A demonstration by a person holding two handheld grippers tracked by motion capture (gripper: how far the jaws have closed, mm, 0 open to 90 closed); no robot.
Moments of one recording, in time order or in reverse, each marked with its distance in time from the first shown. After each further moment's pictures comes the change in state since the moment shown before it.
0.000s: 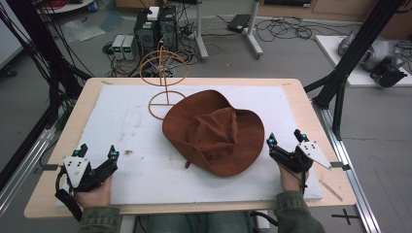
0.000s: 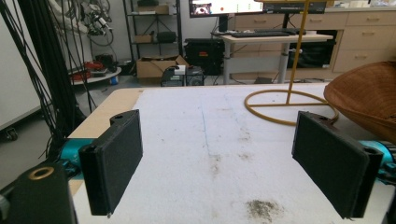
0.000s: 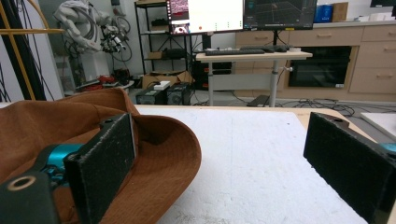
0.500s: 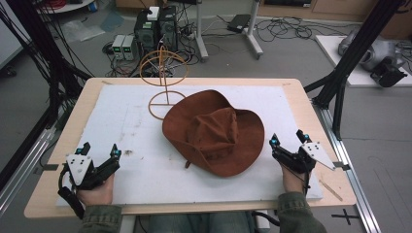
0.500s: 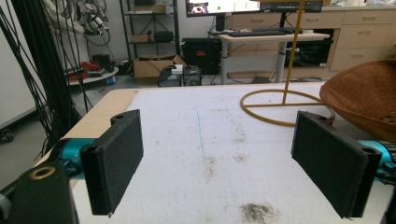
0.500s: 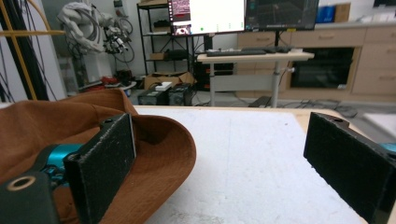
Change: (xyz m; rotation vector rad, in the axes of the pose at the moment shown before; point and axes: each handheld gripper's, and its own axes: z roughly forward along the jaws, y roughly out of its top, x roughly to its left) left arm -0.004 0.001 0.004 0.002 -0.013 0.003; right arm -0.009 0.000 -0.003 0.004 0.017 0.026
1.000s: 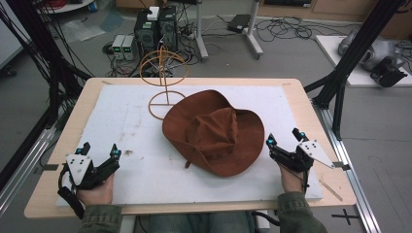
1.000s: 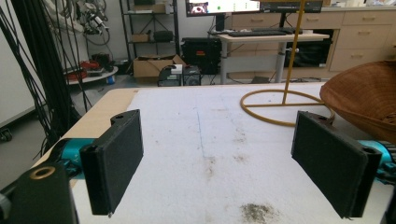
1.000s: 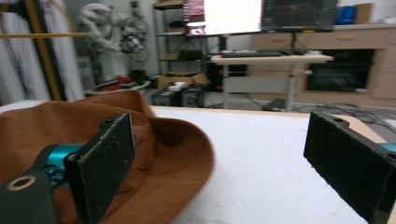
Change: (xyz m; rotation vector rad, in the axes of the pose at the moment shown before) left arm 0.001 -0.001 0.001 0.001 -0.003 -0.004; right arm 0.010 0.006 0.003 -0.009 0.078 -0.028
